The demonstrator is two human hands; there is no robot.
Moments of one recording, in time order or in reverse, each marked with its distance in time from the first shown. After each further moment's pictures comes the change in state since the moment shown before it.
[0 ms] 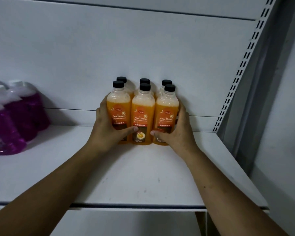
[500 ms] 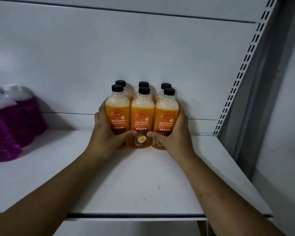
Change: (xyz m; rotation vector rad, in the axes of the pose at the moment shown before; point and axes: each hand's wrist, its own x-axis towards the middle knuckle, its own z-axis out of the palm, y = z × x) left_hand 0.000 -0.006 0.006 -0.019 0.026 0.010; right_hand 0.002 -0.003 0.010 -0.081 0.077 0.015
